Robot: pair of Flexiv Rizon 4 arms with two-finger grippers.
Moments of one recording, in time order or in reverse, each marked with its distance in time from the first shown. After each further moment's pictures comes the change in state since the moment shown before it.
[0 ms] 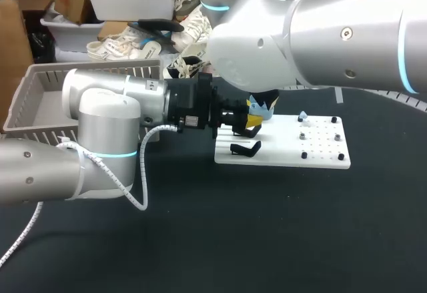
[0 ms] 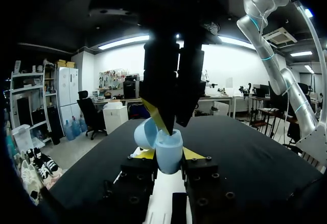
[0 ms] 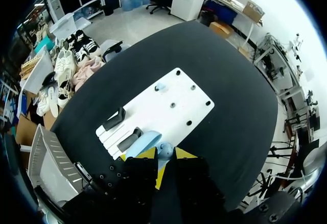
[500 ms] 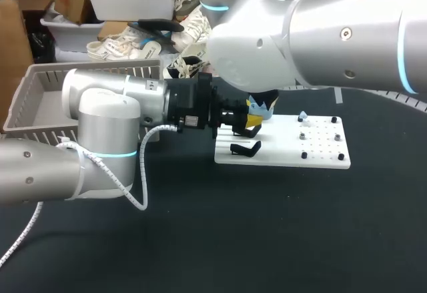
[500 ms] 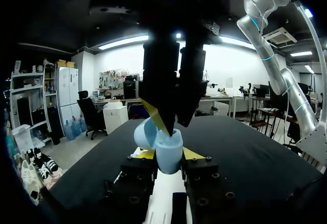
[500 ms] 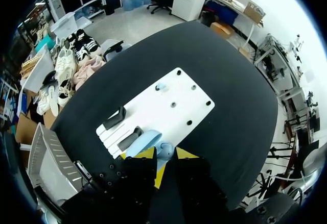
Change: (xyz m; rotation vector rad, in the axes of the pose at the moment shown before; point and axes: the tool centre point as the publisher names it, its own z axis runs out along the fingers) left arm 0.000 0.000 0.000 -0.001 0.000 0.000; right arm 0.002 0.001 -0.001 -0.002 0.001 -0.008
